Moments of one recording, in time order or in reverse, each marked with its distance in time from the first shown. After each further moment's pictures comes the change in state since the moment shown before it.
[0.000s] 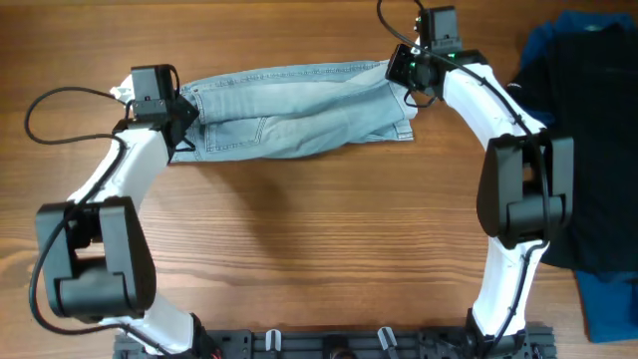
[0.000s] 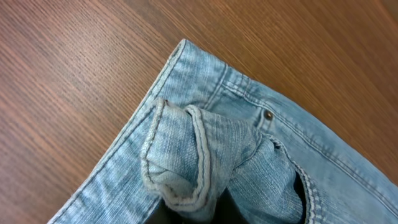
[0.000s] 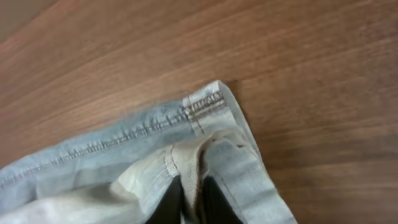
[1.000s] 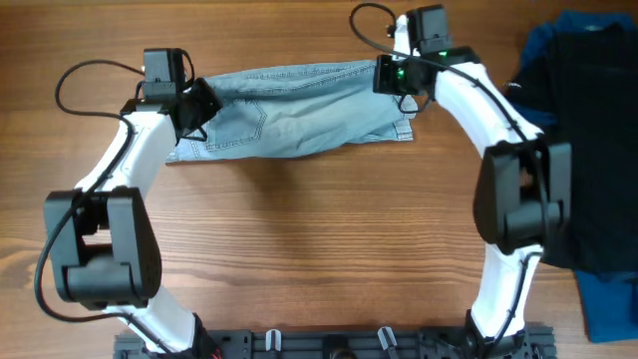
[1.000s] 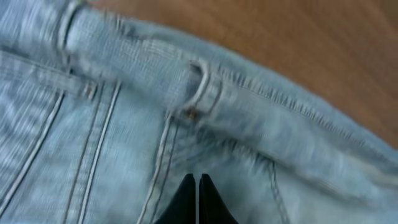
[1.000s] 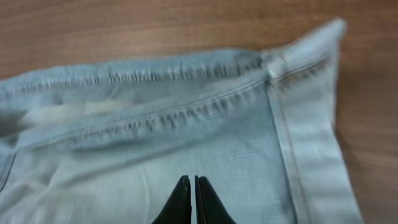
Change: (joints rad) left arm -0.051 0.055 0.131 -0.113 0.279 0.150; right arm 0.049 -0.025 0.017 -0.102 -0.119 -0.264
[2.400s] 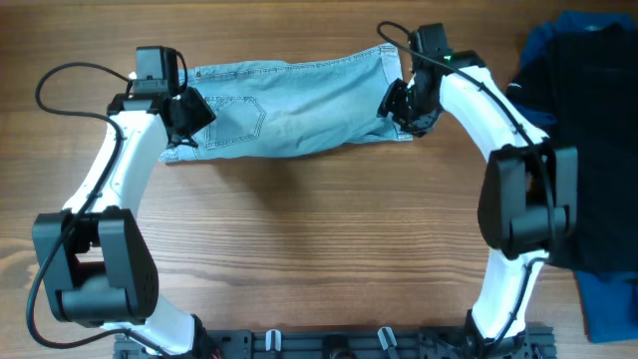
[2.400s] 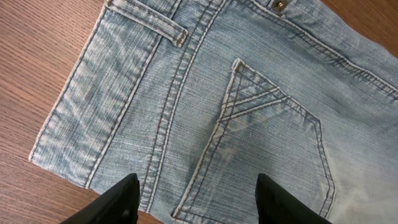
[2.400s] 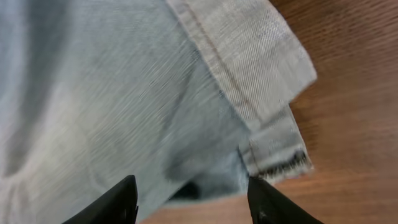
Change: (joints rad) left arm 0.007 -0.076 0.045 -0.274 -0.125 0.007; right arm -0.011 -0.037 -0.051 -0.327 0.054 0.406
